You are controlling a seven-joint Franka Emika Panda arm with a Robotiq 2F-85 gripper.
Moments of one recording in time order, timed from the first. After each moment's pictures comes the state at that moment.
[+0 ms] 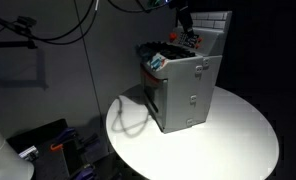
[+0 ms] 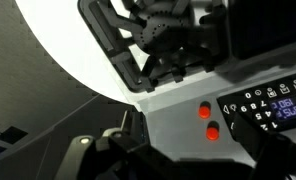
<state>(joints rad) -0.07 0.11 -0.03 -1.83 -0.29 2.31 0.87</state>
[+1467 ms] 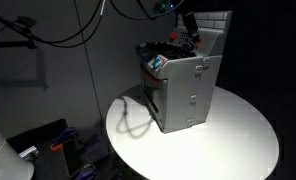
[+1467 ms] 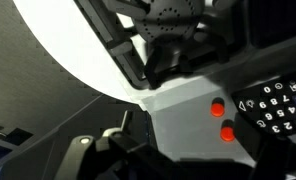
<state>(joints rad) -0.05 0.16 -0.08 -1.81 -0.29 2.34 0.88</state>
